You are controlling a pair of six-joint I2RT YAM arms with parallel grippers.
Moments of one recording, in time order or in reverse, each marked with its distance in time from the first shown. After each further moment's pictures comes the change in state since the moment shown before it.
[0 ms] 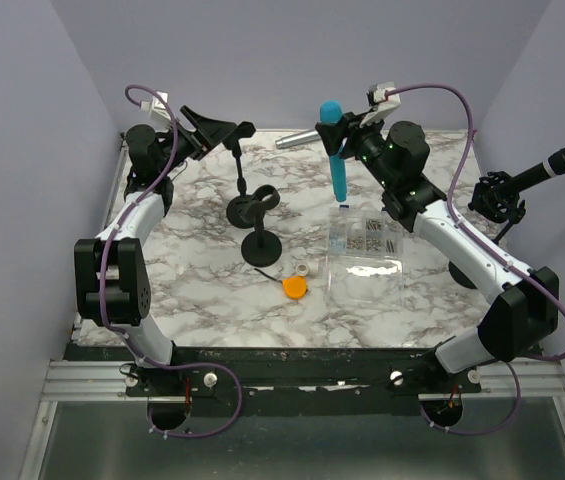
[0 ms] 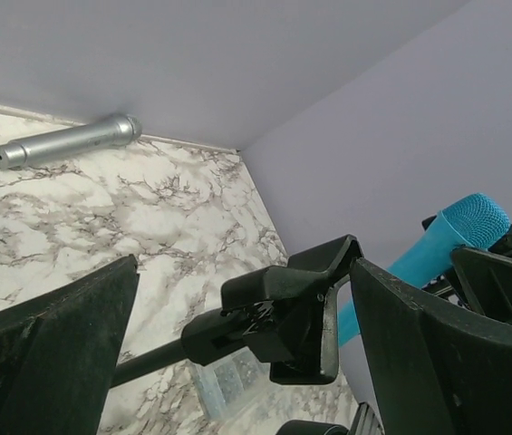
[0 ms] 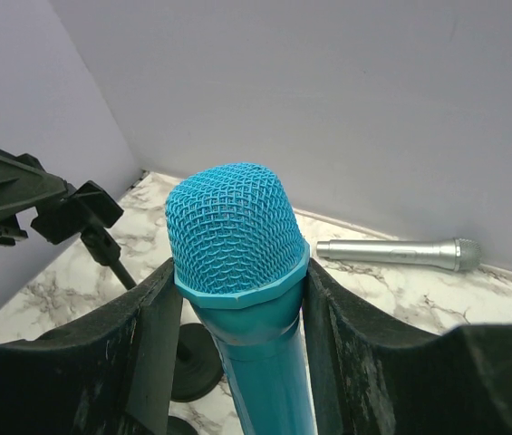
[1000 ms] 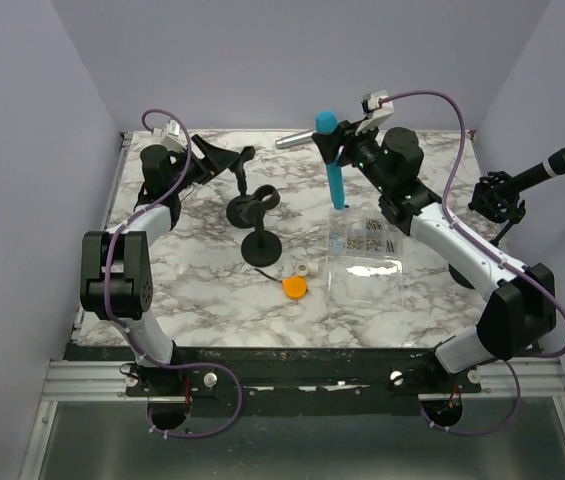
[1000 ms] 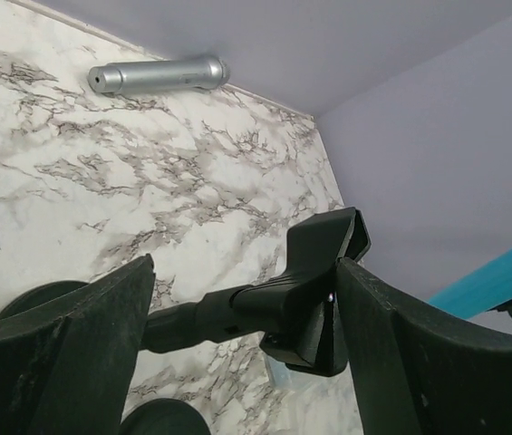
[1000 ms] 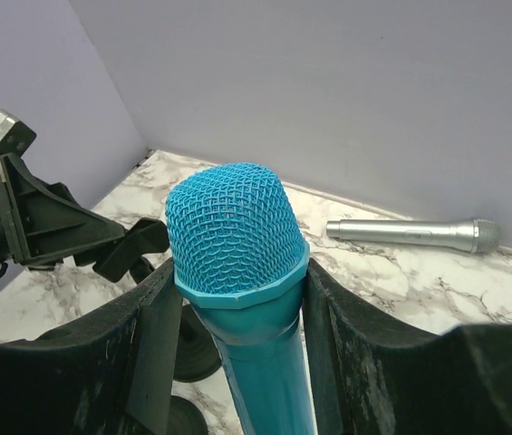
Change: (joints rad) left arm -0.013 0.053 -0.154 -0.012 -0.075 0.154; right arm 0.000 0.009 -0.053 0.027 -0.029 0.008
